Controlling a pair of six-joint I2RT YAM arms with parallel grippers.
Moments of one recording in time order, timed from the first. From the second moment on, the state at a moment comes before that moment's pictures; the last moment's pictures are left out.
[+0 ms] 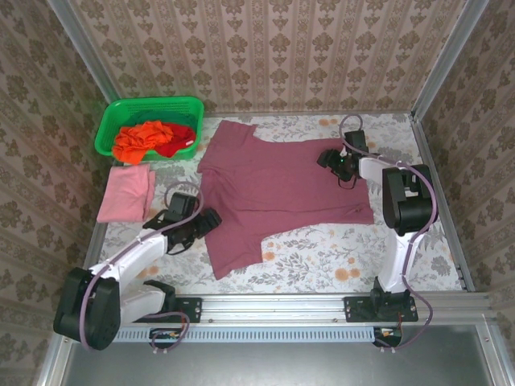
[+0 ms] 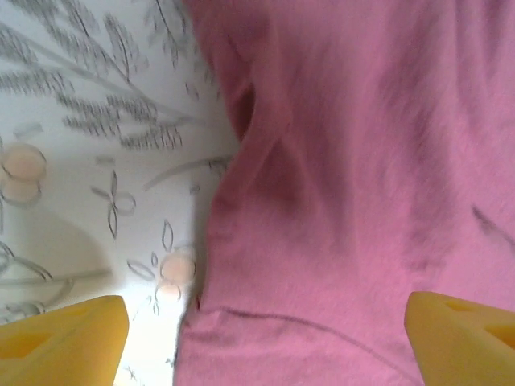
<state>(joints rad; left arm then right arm) -0.41 1.11 0.49 -0.39 0.11 -0.90 0.06 2.00 1.24 -0.16 -0.25 0.63</state>
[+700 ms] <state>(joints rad) -0.55 1.21 0.52 -0.48 0.02 -1.02 0.06 1.74 1.08 -0.14 -0.30 0.59</state>
